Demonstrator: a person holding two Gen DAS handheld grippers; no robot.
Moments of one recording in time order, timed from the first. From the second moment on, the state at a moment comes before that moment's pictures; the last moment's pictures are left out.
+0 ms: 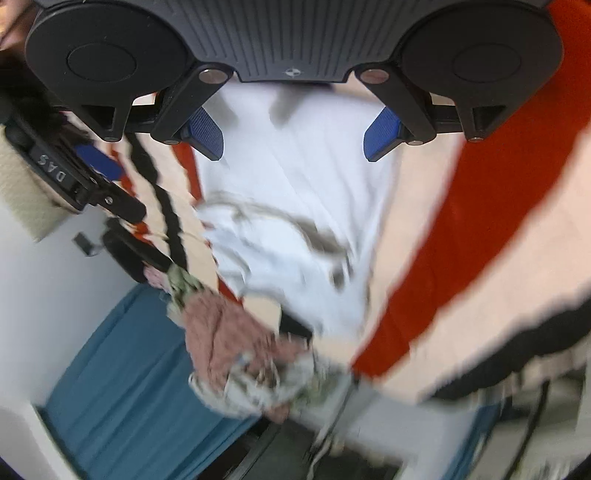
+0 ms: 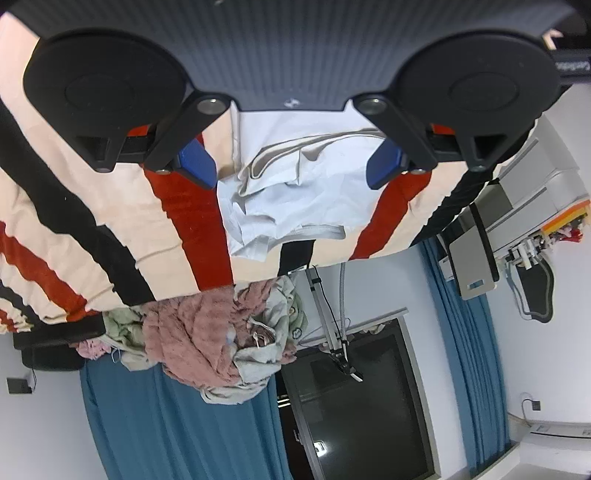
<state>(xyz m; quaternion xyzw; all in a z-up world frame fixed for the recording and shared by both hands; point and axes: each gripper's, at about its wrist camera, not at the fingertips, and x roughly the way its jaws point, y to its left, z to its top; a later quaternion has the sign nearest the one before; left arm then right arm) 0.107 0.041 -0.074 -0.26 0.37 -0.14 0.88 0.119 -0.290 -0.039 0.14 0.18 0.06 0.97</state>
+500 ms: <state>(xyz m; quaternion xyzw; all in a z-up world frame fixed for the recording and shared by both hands) 0.107 0.076 -0.126 -0.45 0.43 -0.11 0.78 0.104 -0.329 -0.085 0.41 0.30 0.07 0.86</state>
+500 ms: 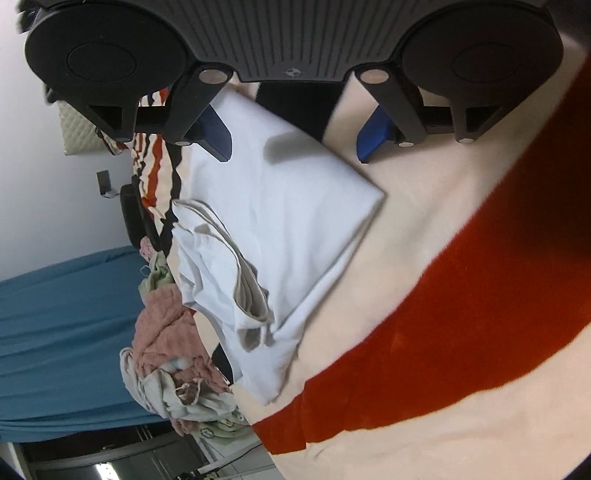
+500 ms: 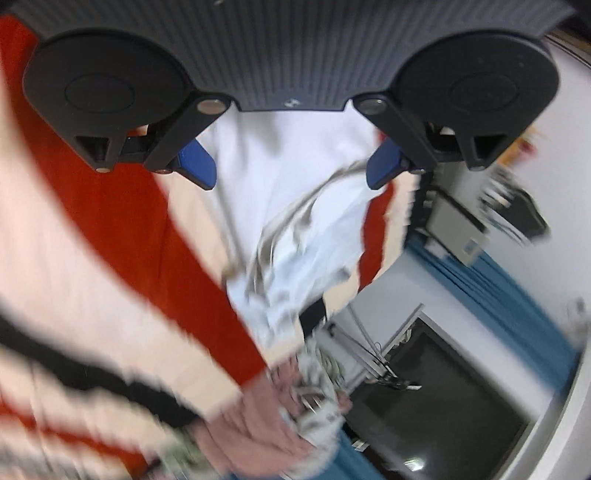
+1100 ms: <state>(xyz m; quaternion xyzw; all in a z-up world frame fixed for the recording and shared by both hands) 0.136 0.076 -0.132 -0.48 0.34 -0.08 0.80 0.114 -0.325 -0.135 0.48 0.30 0.04 0.82</state>
